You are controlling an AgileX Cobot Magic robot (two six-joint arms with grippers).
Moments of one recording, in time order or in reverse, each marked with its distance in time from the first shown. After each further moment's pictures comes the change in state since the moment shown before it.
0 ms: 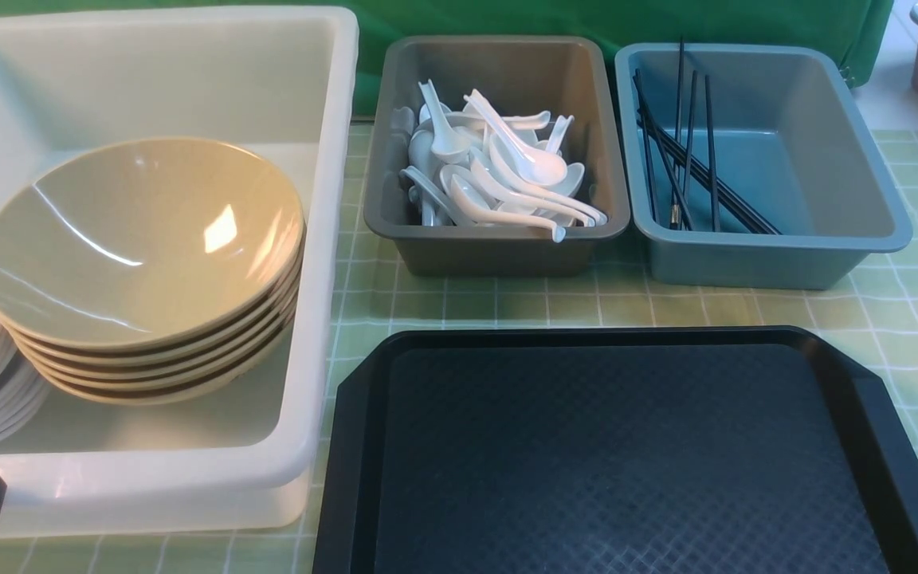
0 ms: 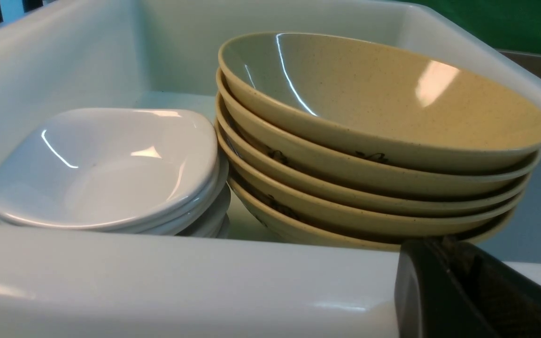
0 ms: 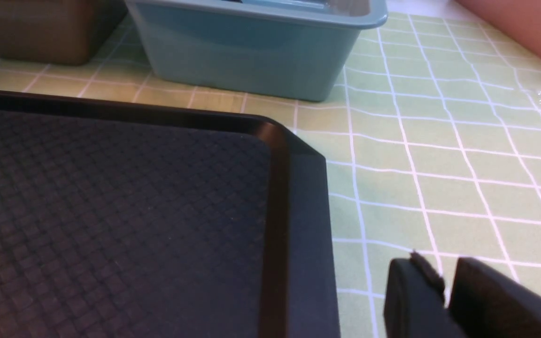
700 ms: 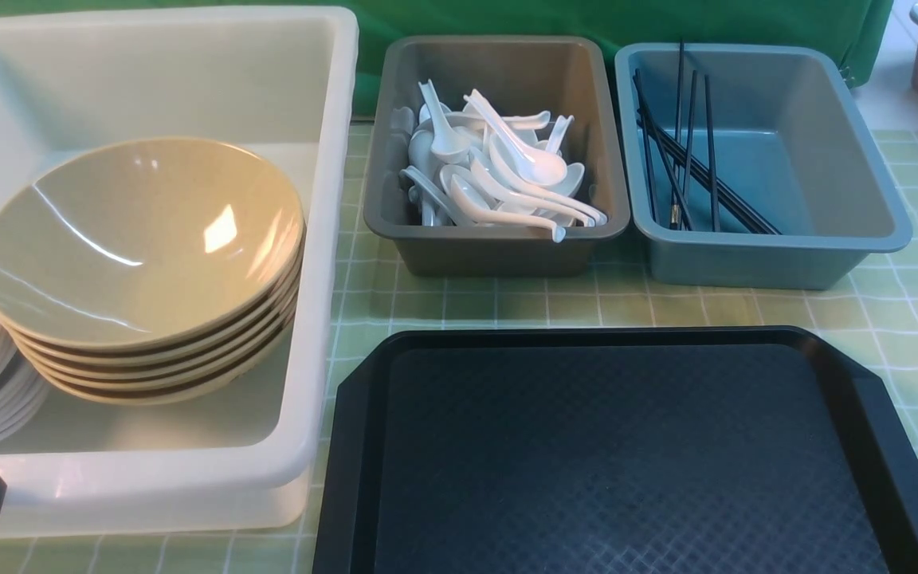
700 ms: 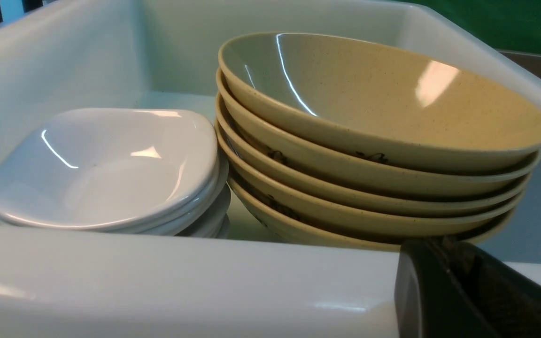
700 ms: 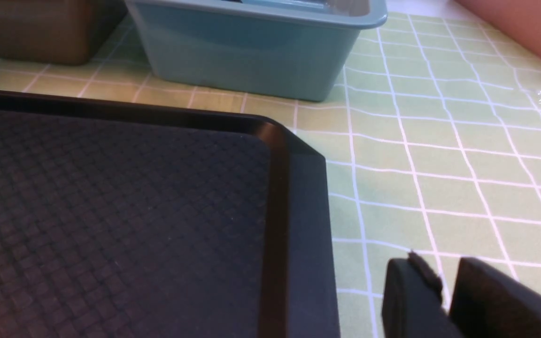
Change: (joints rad) right arm 0.000 0.000 0.000 0.000 0.000 0.000; left arm 0.000 0.000 0.000 0.000 0.000 0.000
